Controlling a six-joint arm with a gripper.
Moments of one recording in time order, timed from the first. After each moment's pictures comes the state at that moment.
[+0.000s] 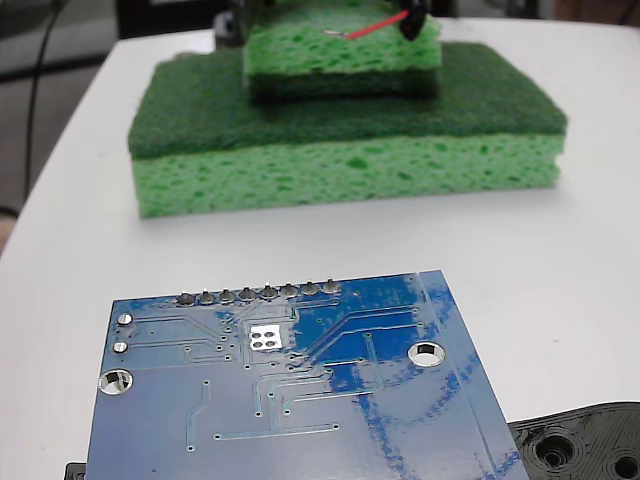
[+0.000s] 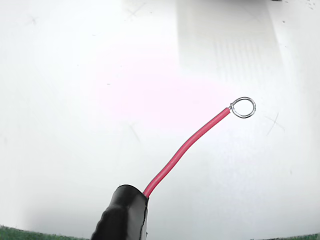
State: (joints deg) arm 7.1 174.9 171.9 44.5 -4.5 2.3
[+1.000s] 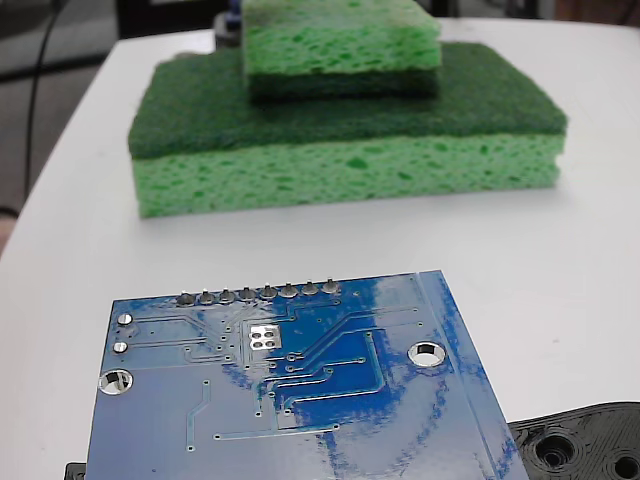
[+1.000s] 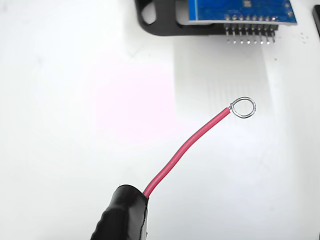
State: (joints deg) arm 14.9 162.6 160.5 44.1 -11.7 -0.4
